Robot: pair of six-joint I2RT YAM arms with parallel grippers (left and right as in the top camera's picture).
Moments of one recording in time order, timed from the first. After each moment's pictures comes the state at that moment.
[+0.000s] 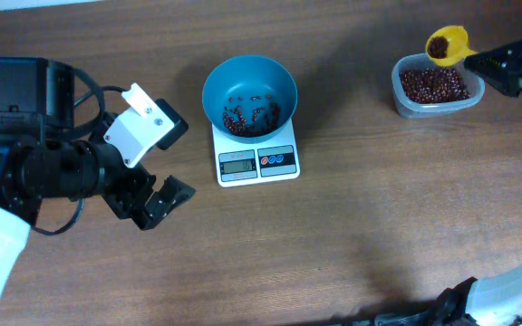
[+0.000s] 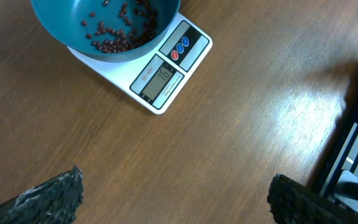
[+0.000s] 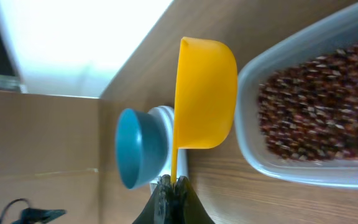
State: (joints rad) left arm -0.15 1.20 1.17 -1.12 0.49 0.69; right arm -0.64 1.76 1.37 -0.95 -1.09 -0.07
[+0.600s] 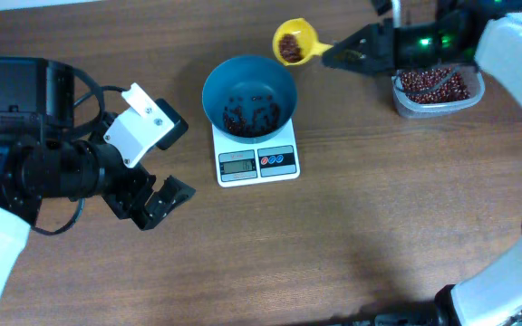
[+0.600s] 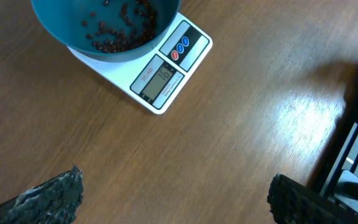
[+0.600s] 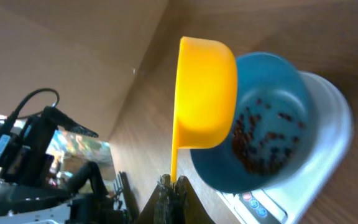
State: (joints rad) left arm -0.15 1.20 1.17 -1.12 0.49 0.69; right arm -0.04 1.76 1.37 -0.70 -1.19 -0.06
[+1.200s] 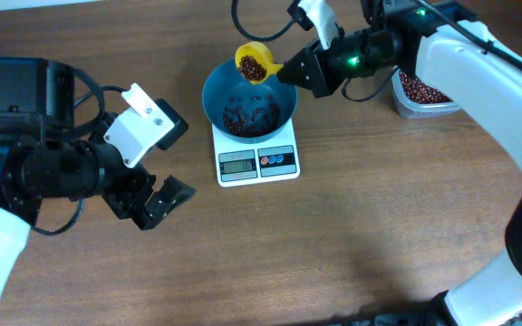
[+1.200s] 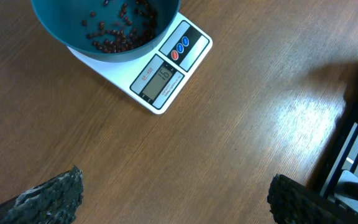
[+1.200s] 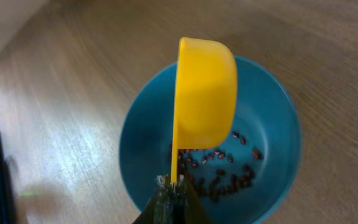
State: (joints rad) left arm -0.15 1.20 1.17 -1.12 0.49 0.69; right arm 0.19 1.75 1.38 -0.59 -0.76 -0.28
